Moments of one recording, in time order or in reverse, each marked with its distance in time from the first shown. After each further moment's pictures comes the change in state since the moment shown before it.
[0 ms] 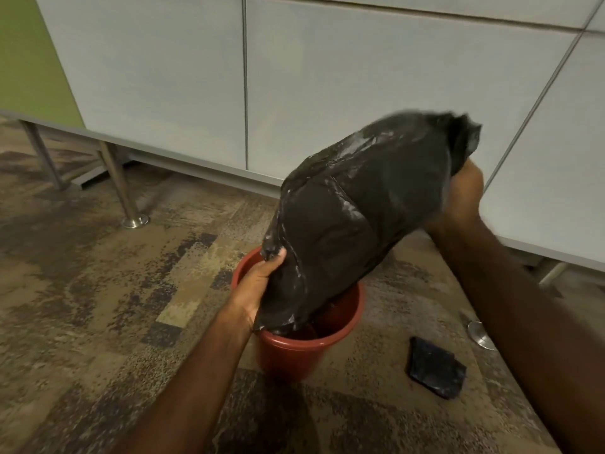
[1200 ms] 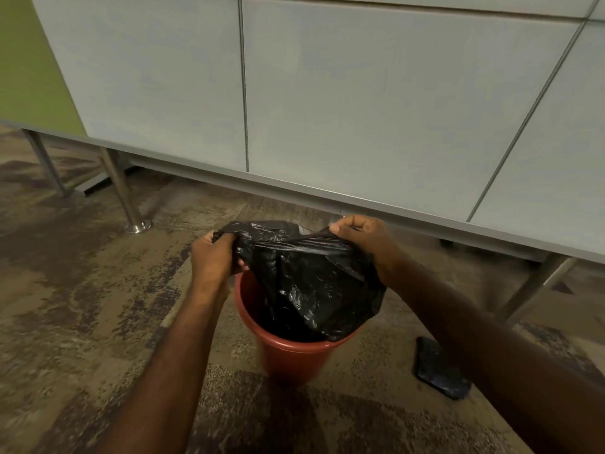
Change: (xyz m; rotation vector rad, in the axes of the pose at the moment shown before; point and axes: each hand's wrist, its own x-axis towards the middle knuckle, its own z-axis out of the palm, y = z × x) left_hand -0.013 0.063 -0.012 0.344 0.550 0.467; right_hand -0.033 0.091 -0.009 -0.745 -0.494 0.205
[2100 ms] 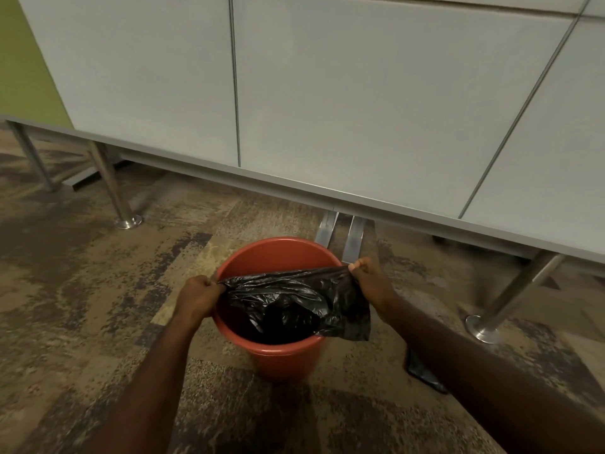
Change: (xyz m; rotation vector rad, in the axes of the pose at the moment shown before) left_hand 0.027 -0.077 -0.047 0.696 -0.091 -0.147; right_hand -0.012 0.108 -0.013 -0.237 0.233 0.253
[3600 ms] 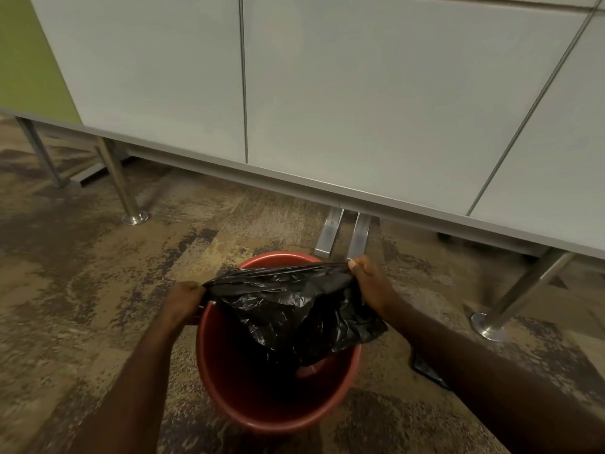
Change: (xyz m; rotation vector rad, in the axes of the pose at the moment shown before) left_hand 0.009 -0.029 -0.031 -0.042 -0.084 -0.103; right_hand -0.009 0.000 0.012 -0.151 -0.056 -0.183
